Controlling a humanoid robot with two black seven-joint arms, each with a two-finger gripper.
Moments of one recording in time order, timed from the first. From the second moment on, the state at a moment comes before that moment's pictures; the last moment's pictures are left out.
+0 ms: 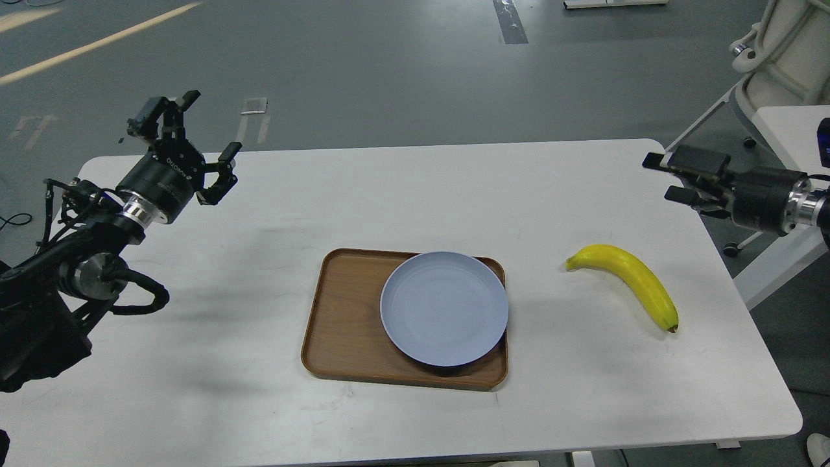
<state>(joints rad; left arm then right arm) -0.75 0.43 -0.51 -0.66 0.05 -0.49 -0.49 0.95 -0.92 0.17 0.97 -1.11 0.49 0.49</state>
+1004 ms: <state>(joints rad) -0.75 0.43 -0.51 -0.68 0.05 -0.49 -0.49 1.05 -0.67 -0.25 0.74 -1.48 0.43 0.49</state>
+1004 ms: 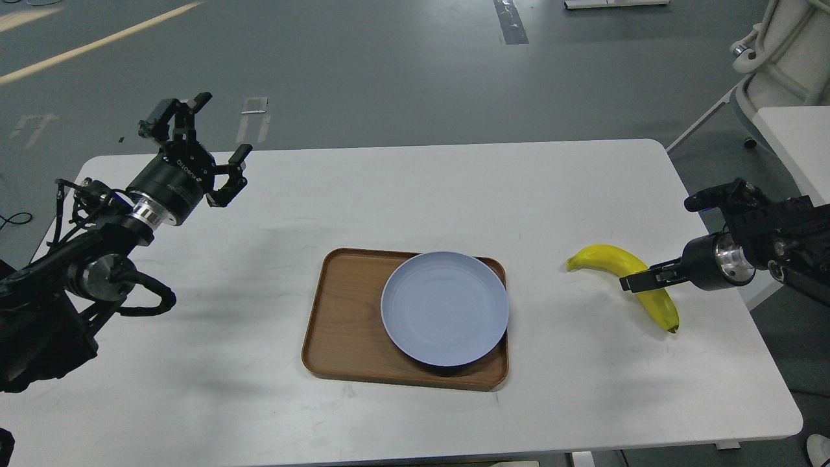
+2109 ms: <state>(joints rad) -0.76 0.48 -0.50 -0.68 0.05 -0.49 -0.49 1.40 -0.24 -0.45 0.85 -1.32 0.49 0.49</state>
